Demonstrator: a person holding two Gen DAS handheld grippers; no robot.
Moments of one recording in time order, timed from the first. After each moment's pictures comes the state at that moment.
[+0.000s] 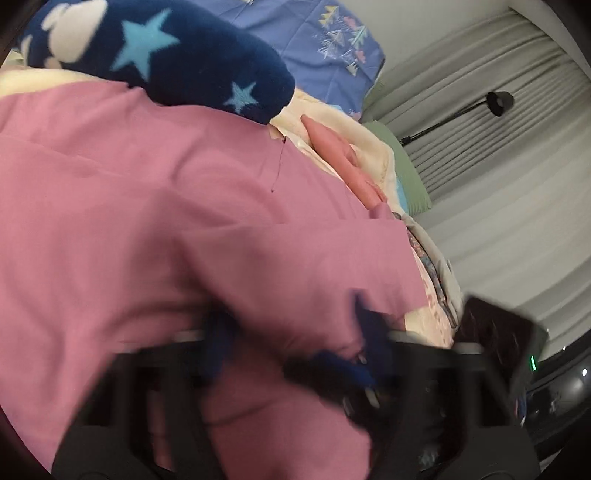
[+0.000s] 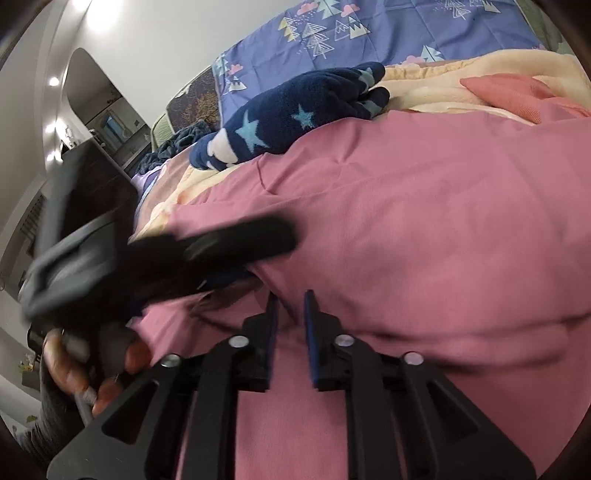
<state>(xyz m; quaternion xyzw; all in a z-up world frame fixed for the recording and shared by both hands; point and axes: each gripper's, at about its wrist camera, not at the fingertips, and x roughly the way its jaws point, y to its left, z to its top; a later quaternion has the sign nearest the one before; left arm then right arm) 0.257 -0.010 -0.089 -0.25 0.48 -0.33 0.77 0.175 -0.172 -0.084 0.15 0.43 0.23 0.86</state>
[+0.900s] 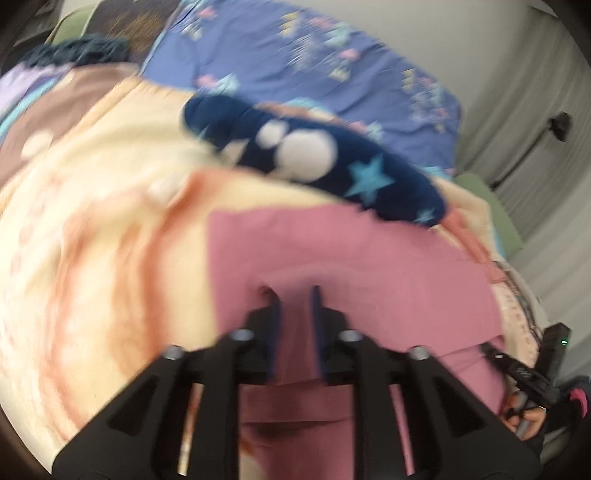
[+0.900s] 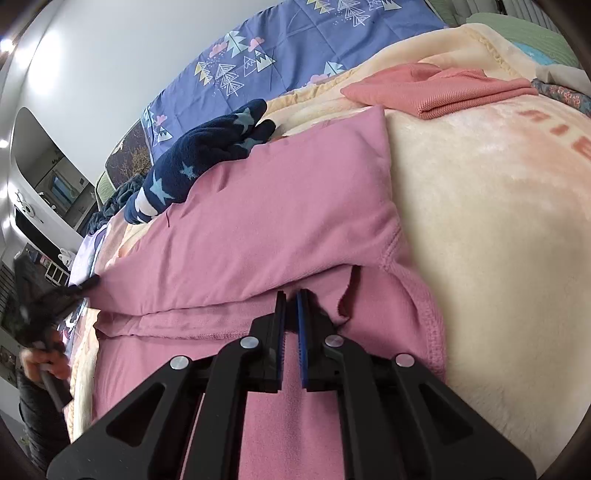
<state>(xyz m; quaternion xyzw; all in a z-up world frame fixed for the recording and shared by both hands) 0.237 0.174 -0.057 -0.18 0.43 -0.12 0.88 0.156 -0.250 -0.094 0.22 0.42 0.09 0.88</state>
